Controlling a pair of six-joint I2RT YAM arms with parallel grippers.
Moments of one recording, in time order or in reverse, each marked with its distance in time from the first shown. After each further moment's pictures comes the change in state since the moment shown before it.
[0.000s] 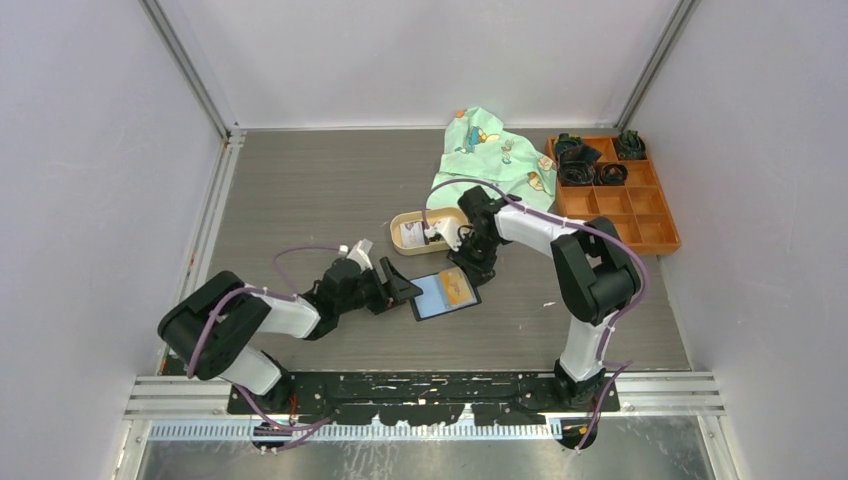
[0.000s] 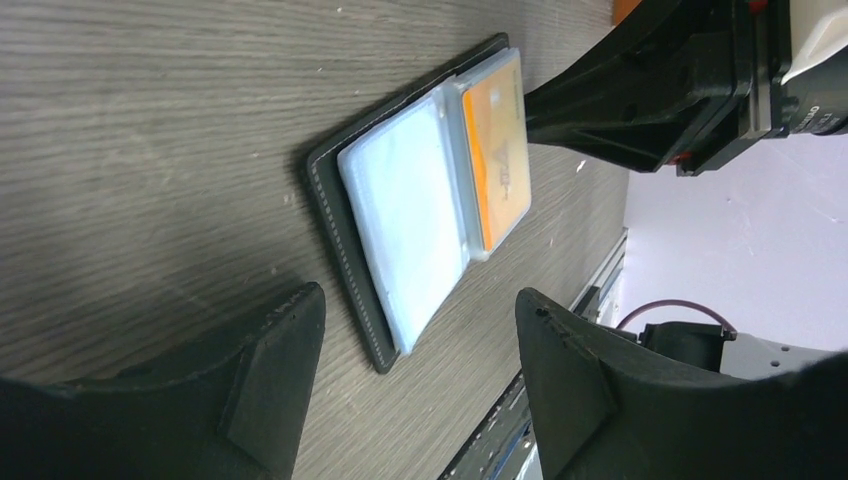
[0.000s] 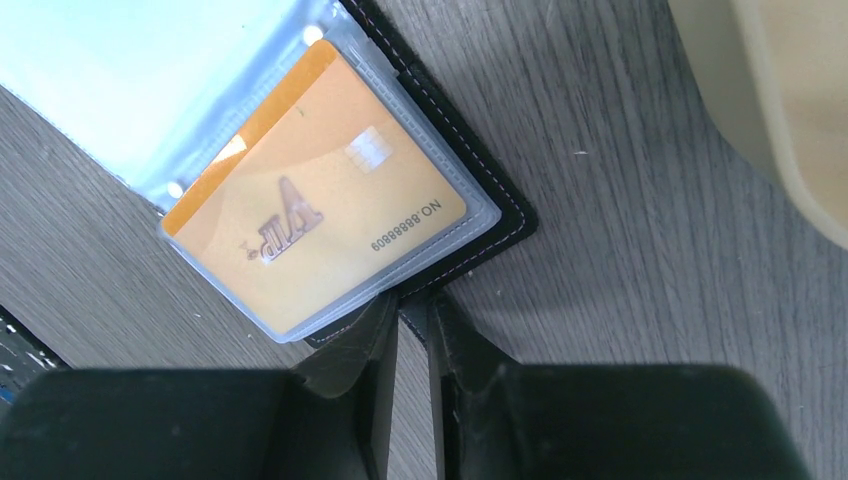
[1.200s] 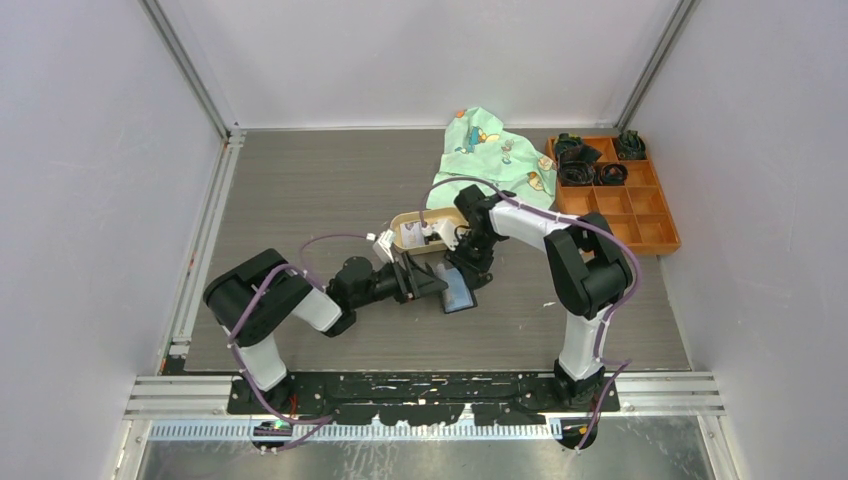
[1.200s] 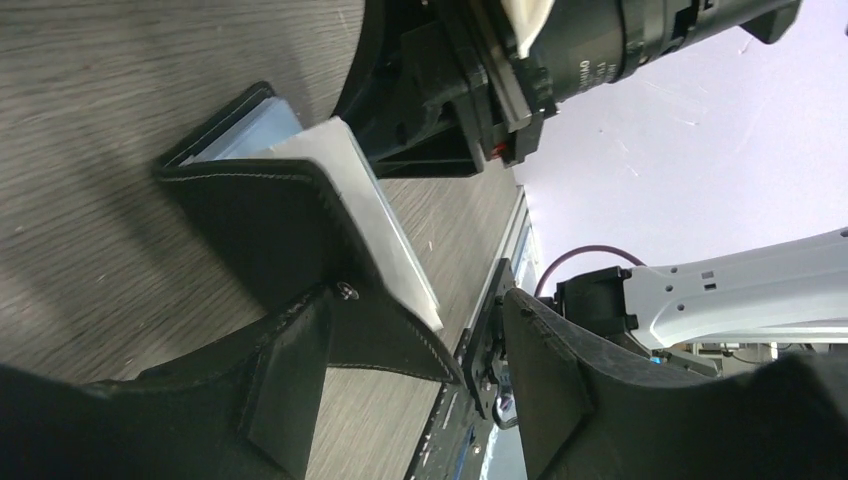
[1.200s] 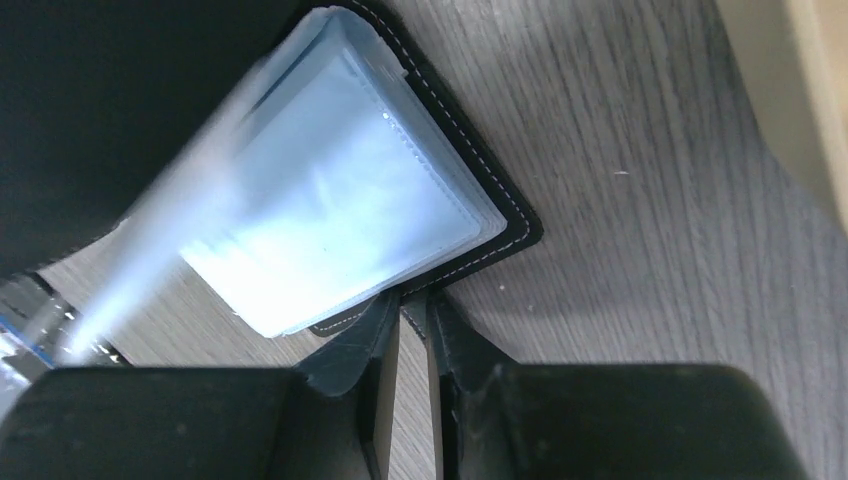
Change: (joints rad) left arm -0.080 0.276 0.087 0.508 0.111 -0.024; right arm 0.011 0.052 0.063 -0.074 -0.027 0.025
